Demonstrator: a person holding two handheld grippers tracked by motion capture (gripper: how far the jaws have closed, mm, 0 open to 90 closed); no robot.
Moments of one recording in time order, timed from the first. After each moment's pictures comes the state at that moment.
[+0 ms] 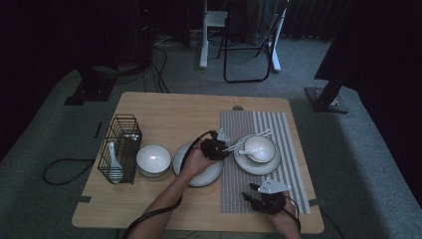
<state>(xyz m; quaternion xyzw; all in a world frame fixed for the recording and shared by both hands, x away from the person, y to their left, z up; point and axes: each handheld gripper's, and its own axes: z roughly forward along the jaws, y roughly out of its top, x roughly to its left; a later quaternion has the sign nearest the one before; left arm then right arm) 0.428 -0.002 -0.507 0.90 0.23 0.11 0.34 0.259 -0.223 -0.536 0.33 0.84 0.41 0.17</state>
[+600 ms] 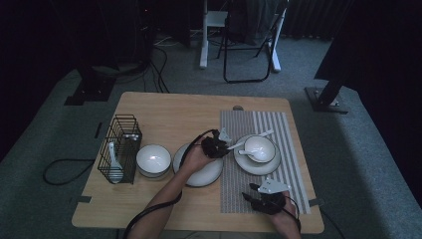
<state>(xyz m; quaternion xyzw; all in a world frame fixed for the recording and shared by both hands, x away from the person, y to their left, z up) 0.439 -0.003 -0.508 0.92 0.19 0.11 0.33 0.259 -0.223 -0.536 0.33 0.84 0.41 0.17</state>
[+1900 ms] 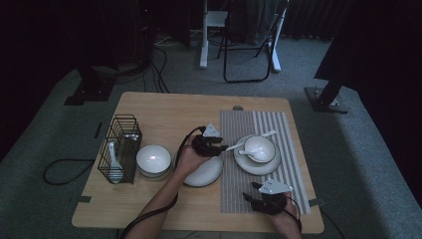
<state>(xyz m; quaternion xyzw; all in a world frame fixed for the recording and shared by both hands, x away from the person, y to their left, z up) 0.425 0.032 -0.488 0.85 0.25 0.12 0.44 0.256 -0.224 -0.532 0.33 0.83 0.41 0.18</state>
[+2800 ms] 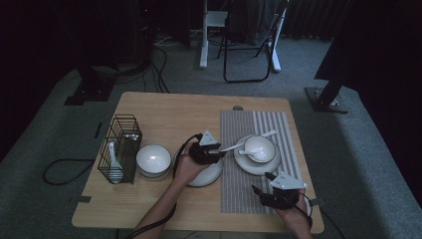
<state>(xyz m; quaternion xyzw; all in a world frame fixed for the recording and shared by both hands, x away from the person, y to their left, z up) 0.395 0.036 -0.491 0.85 0.26 0.13 0.44 0.255 -0.246 -0.493 0.35 0.81 0.41 0.24</state>
